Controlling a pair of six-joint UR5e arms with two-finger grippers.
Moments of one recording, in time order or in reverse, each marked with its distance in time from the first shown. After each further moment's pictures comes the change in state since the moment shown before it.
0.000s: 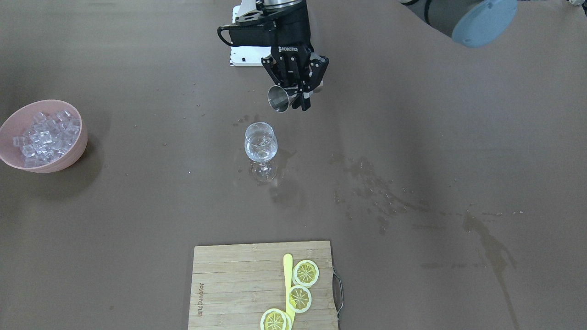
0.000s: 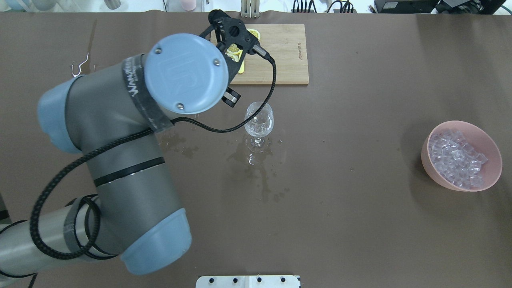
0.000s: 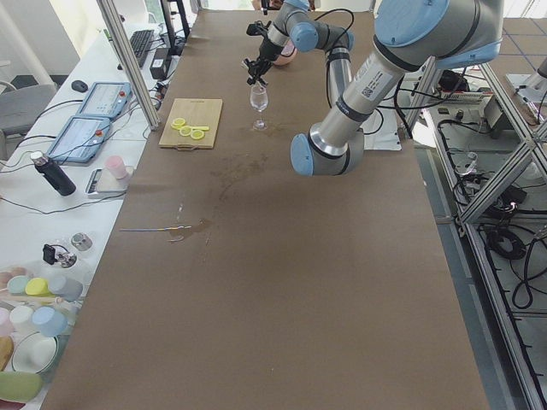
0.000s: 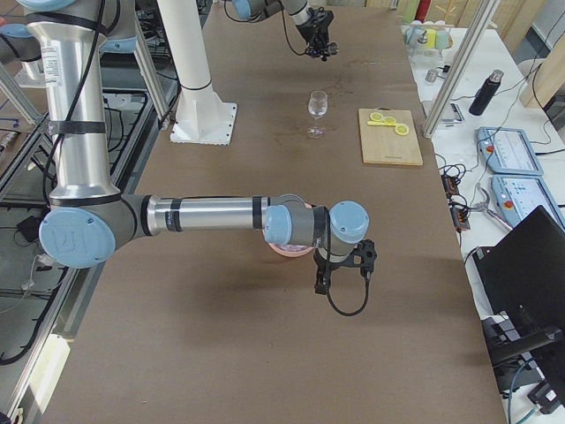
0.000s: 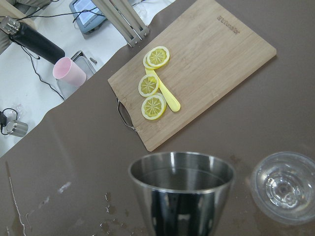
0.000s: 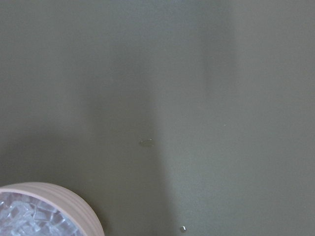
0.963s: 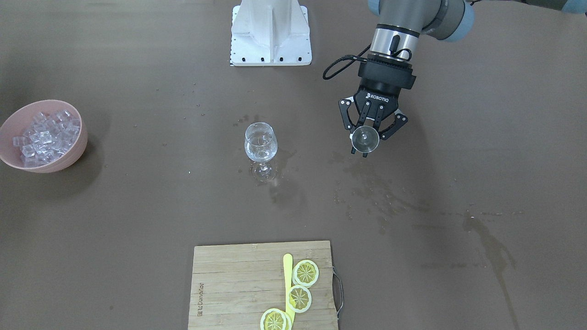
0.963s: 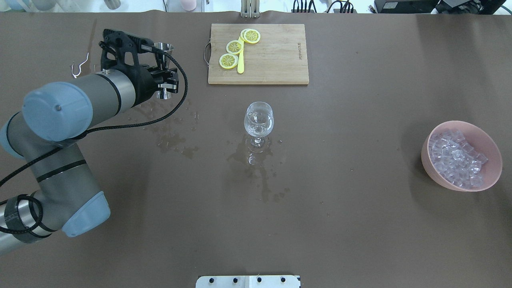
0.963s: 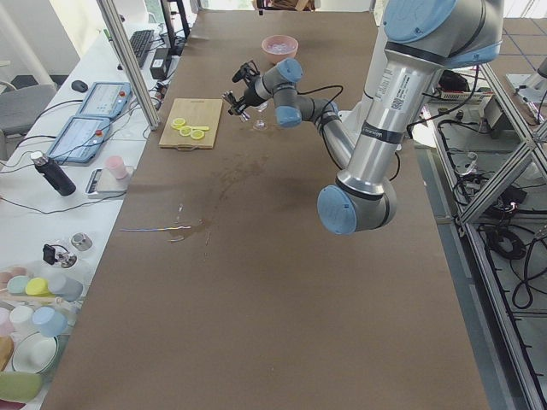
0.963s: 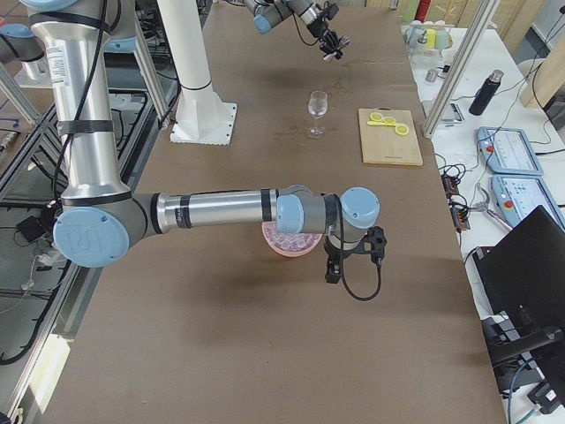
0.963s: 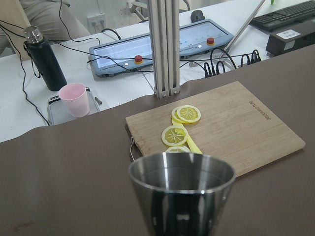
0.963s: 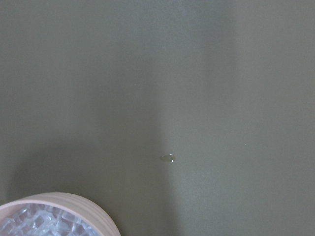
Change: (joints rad) left arm -0.081 0.467 0.115 -0.994 0.030 -0.278; right arm -0.022 0.044 0.000 -0.005 -0.003 0.000
